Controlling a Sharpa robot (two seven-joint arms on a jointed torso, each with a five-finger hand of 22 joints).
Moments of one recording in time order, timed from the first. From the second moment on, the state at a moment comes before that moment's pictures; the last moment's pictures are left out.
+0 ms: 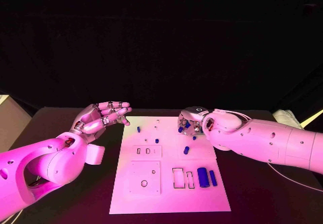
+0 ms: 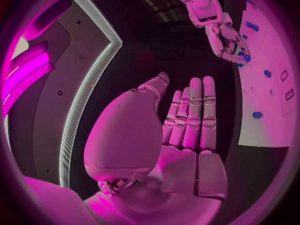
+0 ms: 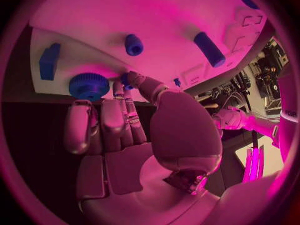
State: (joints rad) left arm 1.25 -0.99 -0.01 1.72 -0.02 -0.26 0.49; left_hand 1.48 -0.18 0.34 0.16 0.05 0.85 0.22 0.30 0.18 1.06 0.16 0.09 0.07 0.99 0.09 0.75 0.52 0.18 0.86 0.18 0.79 0.45; right arm 1.36 -0.68 -0.17 1.28 -1.57 -0.27 -0.14; right_hand 1.22 -0.18 0.61 -0.16 0.15 1.08 0.13 0.20 0.24 1.22 0.07 0.10 0.08 1.47 0.00 1.19 1.00 0.09 1.38 0.10 1.37 1.21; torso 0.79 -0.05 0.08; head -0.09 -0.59
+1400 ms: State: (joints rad) left arm 1.25 -0.99 -0.01 1.71 -0.02 -0.24 0.48; left_hand 1.48 -0.17 0.35 0.15 0.05 0.85 0.22 0.30 0.18 1.06 0.16 0.09 0.07 0.98 0.09 0.76 0.52 0.18 0.85 0.18 0.80 0.46; right arm 1.38 -0.56 -0.15 1.24 -1.55 -0.43 -0.20; right_hand 1.24 -0.15 0.62 -0.13 0.13 1.10 0.11 0.26 0.28 1.28 0.05 0.11 0.11 1.46 -0.02 1.24 1.06 0.08 1.42 0.08 1.41 1.29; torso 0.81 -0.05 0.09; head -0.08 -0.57
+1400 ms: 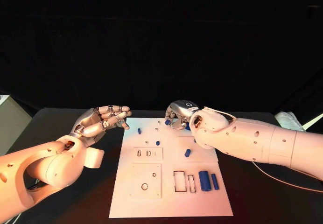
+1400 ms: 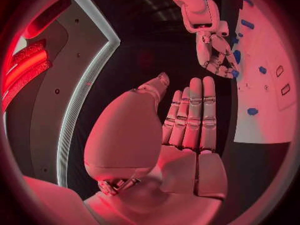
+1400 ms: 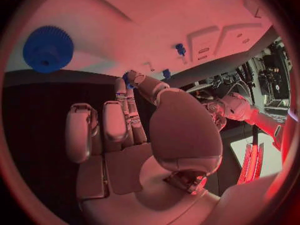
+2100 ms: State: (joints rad) left arm 1.25 -0.98 -0.01 1.71 -0.02 -0.24 0.47; left_hand 1.48 -0.17 0.35 0.15 0.05 0.85 0.22 0.30 0.18 1.06 0.16 0.09 0.07 0.98 0.09 0.76 0.52 0.18 0.85 0.18 0.80 0.46; right arm 1.38 -0.48 -0.15 1.16 -1.55 -0.44 -0.22; right_hand 1.24 -0.15 0.62 -0.13 0.12 1.10 0.11 0.26 0.28 1.28 0.05 0.11 0.11 1.46 -0.02 1.24 1.06 0.08 1.42 0.08 1.42 1.29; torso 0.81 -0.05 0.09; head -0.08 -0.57
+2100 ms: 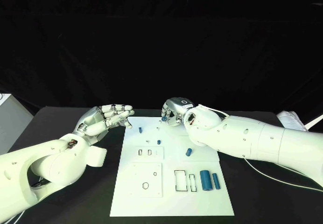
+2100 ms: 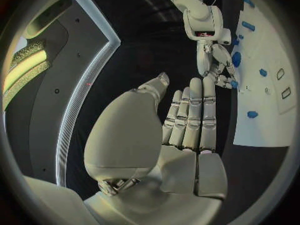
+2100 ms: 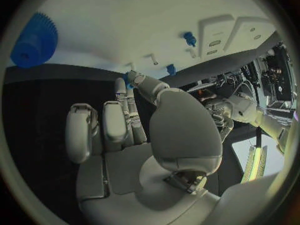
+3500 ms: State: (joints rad) left arm 1.26 -0.98 -0.01 1.71 -0.03 -0.24 0.47; left_hand 1.48 -0.17 0.35 0.15 0.05 0.85 0.22 0.30 0.18 1.06 0.16 0.08 0.07 0.98 0.09 0.76 0.52 0.18 0.85 0.18 0.80 0.46; right arm 1.37 -0.43 -0.15 1.11 -1.54 -0.42 -0.22; right_hand 1.24 -0.15 0.62 -0.13 0.12 1.09 0.12 0.26 0.29 1.27 0.05 0.10 0.11 1.46 -0.02 1.25 1.05 0.08 1.42 0.08 1.42 1.29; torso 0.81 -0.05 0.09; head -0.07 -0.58
